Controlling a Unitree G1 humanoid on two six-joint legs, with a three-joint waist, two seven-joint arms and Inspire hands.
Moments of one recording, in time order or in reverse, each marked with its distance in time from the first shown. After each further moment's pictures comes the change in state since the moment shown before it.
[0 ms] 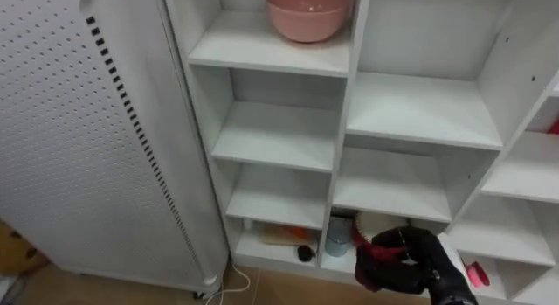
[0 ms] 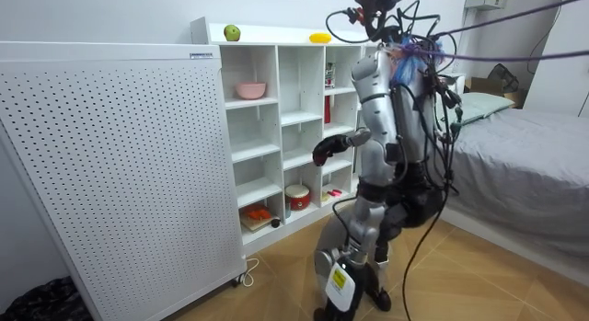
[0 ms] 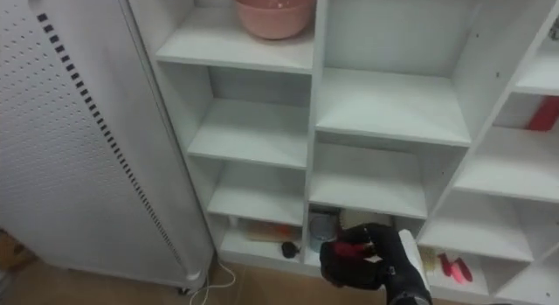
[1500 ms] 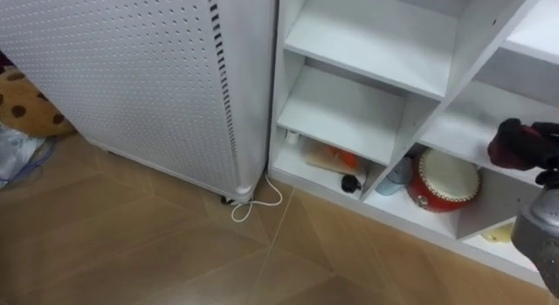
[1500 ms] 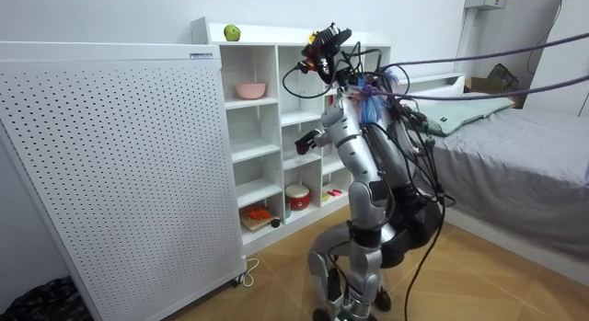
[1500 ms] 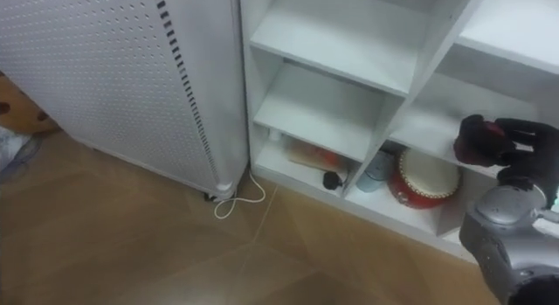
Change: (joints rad) left arm 0.026 0.223 -0.070 -0.159 -0.103 0.011 0.087; right arm -0.525 -0.343 0.258 0.333 0.701 -0.001 -0.574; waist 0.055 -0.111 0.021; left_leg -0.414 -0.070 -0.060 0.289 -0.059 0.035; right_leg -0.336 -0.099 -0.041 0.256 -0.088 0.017
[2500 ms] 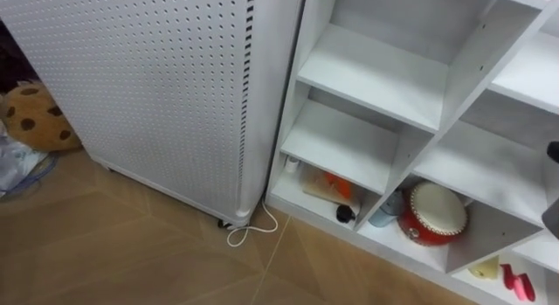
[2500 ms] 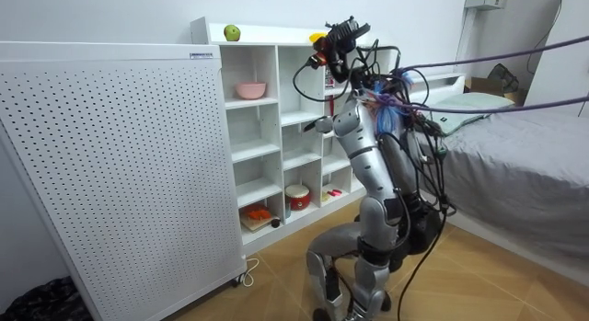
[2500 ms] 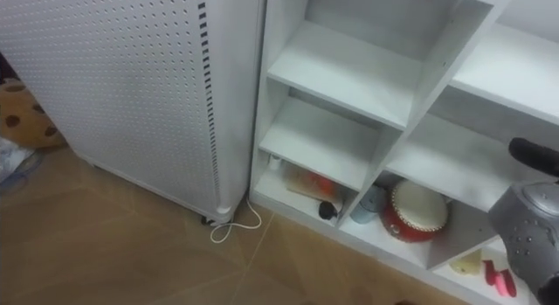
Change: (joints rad) left arm 0.034 0.033 0.009 -0.015 0.004 -0.003 0.054; right arm -0.019 -0.069 -0.056 0.014 0.363 -0.060 -0.200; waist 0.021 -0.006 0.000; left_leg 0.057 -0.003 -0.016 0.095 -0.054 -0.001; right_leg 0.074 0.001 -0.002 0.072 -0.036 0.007
